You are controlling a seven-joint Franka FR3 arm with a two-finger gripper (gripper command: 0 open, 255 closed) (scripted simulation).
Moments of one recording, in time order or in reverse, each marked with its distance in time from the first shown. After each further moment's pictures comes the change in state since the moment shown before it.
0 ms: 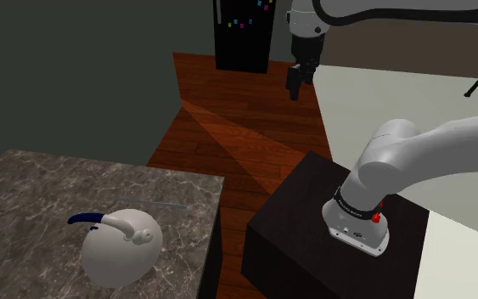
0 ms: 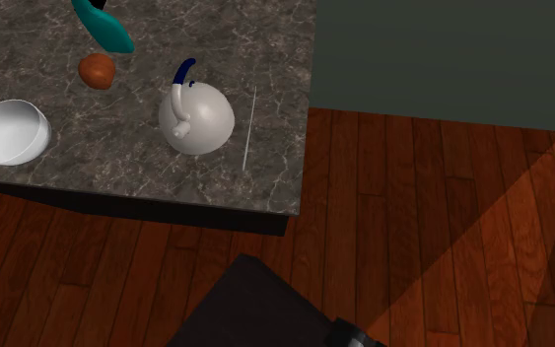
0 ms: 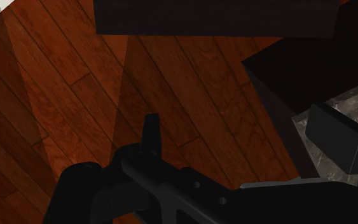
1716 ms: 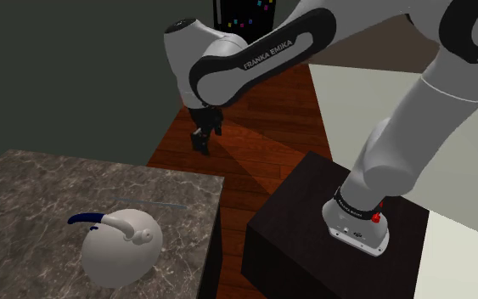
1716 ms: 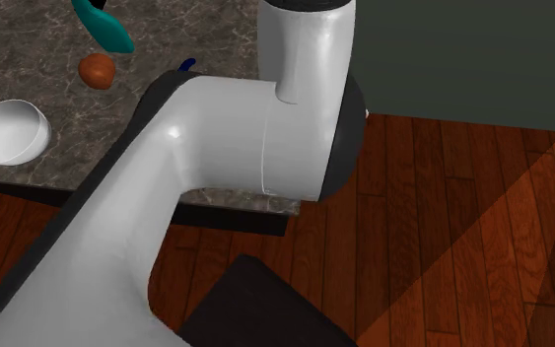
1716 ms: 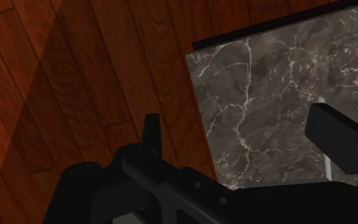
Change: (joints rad) arm 0.142 0.758 0.277 0.254 0.039 0.453 0.180
